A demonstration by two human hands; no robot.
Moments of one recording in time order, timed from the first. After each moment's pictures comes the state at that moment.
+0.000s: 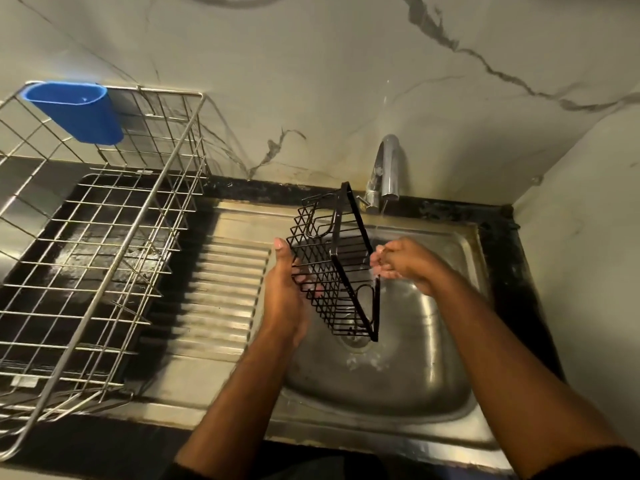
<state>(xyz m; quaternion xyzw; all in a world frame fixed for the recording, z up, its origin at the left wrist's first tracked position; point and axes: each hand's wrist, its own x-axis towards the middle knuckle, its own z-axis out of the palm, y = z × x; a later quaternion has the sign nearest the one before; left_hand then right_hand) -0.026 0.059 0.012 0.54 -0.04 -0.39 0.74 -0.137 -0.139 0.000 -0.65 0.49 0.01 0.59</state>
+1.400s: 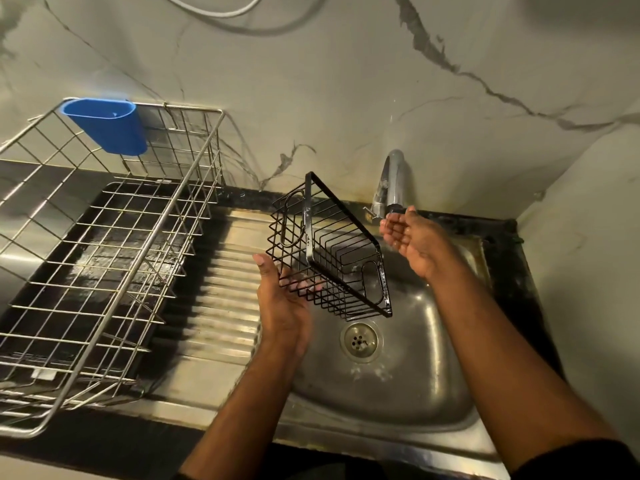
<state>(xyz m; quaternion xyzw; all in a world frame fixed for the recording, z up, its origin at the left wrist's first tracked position) -0.032 0.072 0.028 0.46 0.04 -0.31 0.83 -0.116 -0.151 0.037 -0.45 0.47 -0.23 0.72</state>
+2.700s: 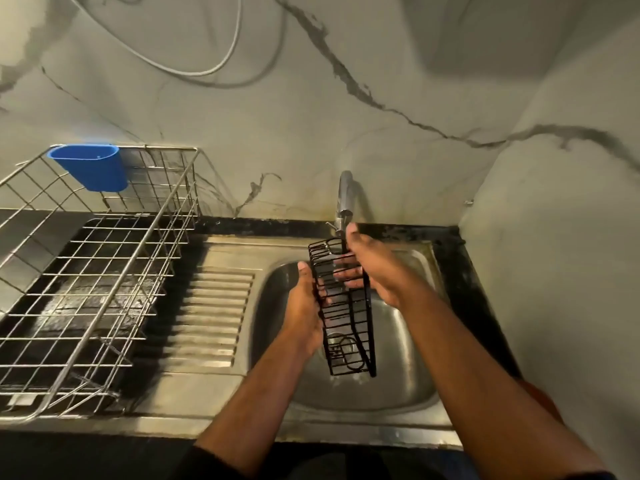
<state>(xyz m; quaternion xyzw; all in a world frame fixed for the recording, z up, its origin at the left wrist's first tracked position) -0.090 0.049 0.033 0.55 -0.07 -0.49 0.67 -0.168 -0.063 0.093 -0.61 0.43 -0.12 0.65</state>
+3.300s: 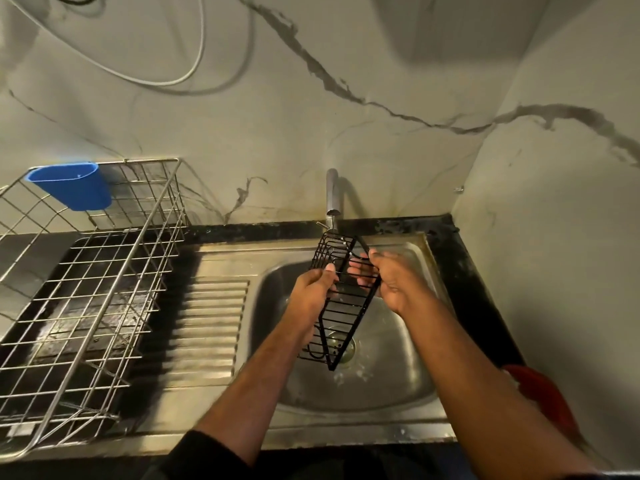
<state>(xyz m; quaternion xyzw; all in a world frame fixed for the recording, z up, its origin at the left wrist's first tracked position) -0.080 0.028 0.034 0.70 -0.21 -0.44 0.53 -0.187 -0.083 0.052 -0.40 0.49 -0.25 0.73</state>
